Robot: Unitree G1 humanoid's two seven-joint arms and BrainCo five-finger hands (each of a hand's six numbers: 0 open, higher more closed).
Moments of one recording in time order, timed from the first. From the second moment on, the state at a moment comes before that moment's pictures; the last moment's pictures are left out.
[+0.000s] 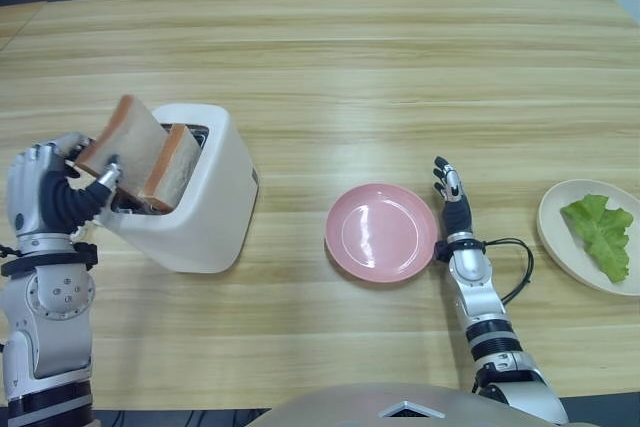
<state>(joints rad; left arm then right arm) 0.18 0.63 0.51 -0.18 0.45 -0.17 0.17 -0.16 -0.04 0.01 0.48 -0.12 -0.33 -0.08</state>
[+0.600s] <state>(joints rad) 0.14 0.27 0.07 -0.60 -0.31 -0.09 0.00 -0.17 -0.04 0.00 0.50 -0.11 -0.33 -0.08</state>
